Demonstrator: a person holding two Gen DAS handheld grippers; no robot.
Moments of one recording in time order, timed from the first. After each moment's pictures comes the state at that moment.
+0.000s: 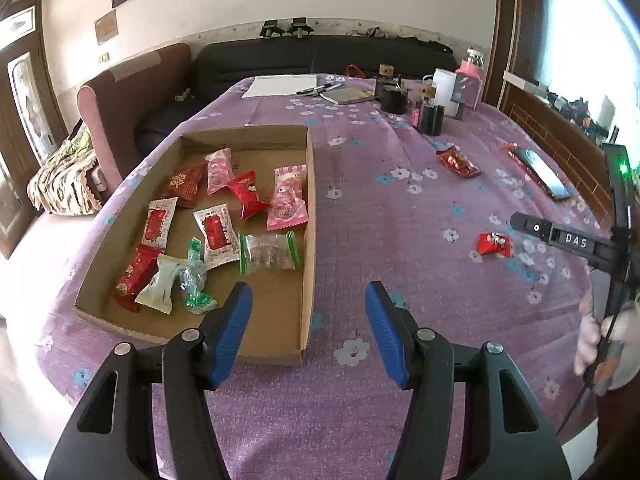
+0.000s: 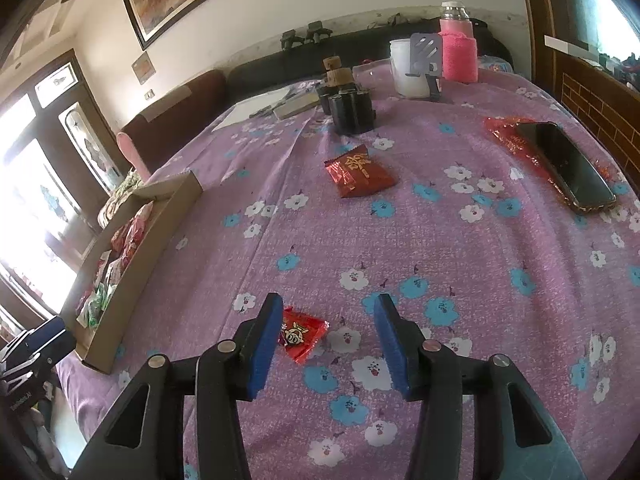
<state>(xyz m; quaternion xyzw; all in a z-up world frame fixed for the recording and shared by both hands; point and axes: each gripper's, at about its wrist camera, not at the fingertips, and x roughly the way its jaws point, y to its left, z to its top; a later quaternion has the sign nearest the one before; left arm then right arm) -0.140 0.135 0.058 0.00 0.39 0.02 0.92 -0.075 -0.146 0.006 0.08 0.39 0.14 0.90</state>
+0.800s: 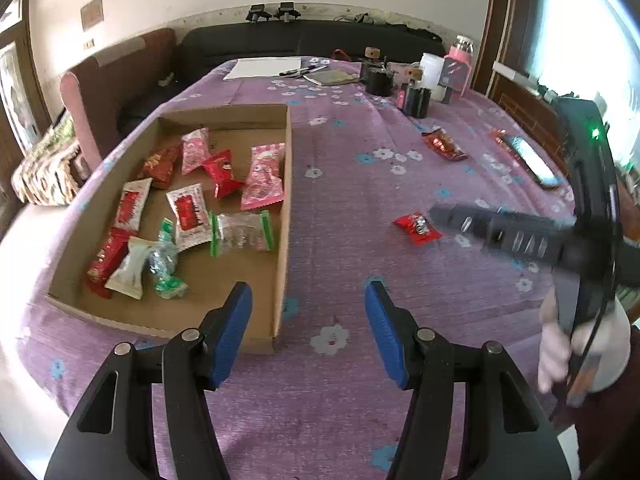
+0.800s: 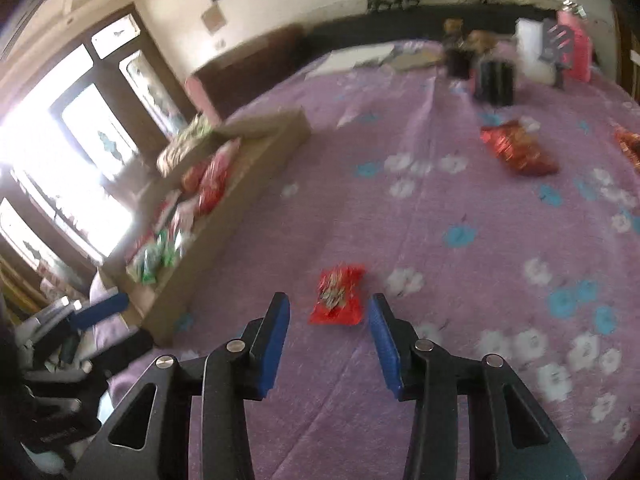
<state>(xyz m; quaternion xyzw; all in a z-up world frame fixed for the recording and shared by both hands) -0.138 0.130 0.047 -0.03 0.41 -0.01 0.91 -0.066 -0.071 0.003 0.06 0.41 0.26 0.87</state>
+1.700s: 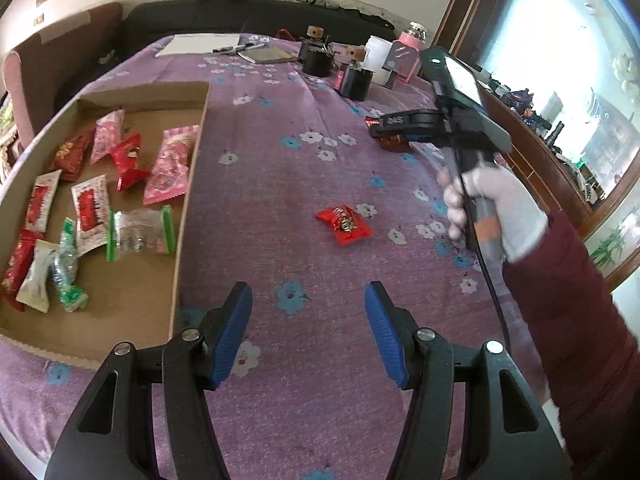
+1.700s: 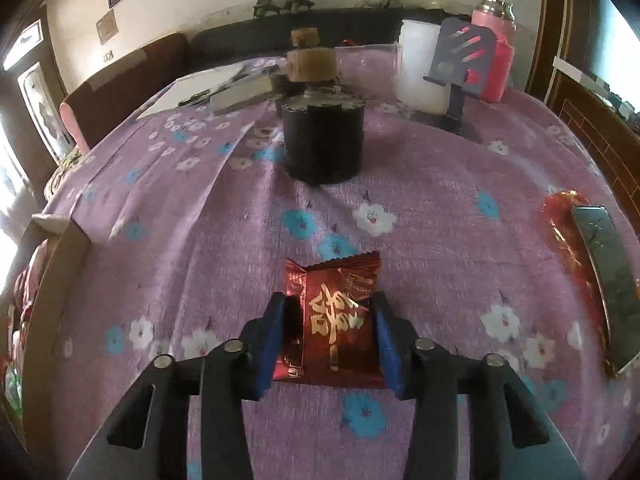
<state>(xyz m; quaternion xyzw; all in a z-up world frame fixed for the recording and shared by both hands) -0.110 0.105 0.036 -0.07 0.45 -0.13 0.88 0.095 -0.113 -0.014 0.01 0.44 0.08 0.89</state>
